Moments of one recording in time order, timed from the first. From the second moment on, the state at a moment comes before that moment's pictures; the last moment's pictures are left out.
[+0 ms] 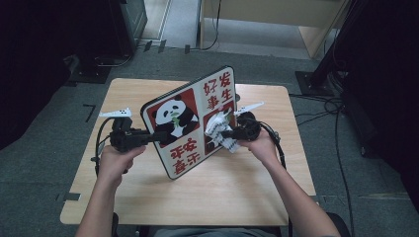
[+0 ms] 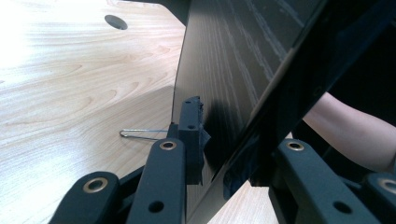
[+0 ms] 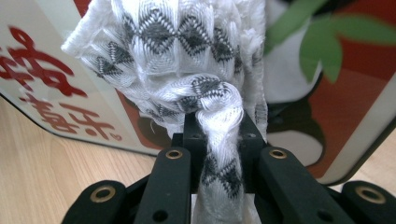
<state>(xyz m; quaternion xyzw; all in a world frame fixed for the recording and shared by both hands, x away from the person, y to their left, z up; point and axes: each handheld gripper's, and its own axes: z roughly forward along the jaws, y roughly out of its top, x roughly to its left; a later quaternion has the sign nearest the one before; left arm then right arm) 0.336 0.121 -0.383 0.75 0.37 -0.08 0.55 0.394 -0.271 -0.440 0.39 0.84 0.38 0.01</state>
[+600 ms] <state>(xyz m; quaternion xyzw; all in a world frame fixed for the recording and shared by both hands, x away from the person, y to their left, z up) 0.336 0.119 -0.383 0.74 0.37 -0.08 0.55 0.389 -0.273 -0.478 0.41 0.85 0.34 -0.03</state>
